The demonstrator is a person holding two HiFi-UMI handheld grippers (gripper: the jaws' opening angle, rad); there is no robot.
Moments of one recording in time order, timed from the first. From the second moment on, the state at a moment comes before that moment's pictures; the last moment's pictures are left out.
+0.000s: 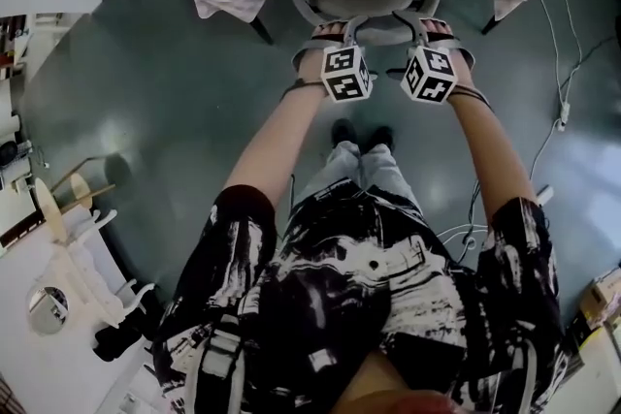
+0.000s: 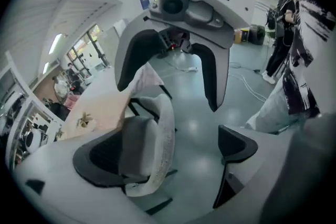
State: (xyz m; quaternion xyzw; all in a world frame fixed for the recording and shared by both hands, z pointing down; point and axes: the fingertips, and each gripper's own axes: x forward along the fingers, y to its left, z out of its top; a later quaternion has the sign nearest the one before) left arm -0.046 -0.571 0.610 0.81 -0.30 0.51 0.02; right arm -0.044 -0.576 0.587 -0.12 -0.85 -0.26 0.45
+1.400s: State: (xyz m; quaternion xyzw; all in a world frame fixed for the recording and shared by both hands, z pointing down) left arm -0.075 -0.592 0.758 0.72 -0.21 0.66 0.00; right arm -0.064 -0.593 0.748 -0.18 -0.74 -0.32 0.56
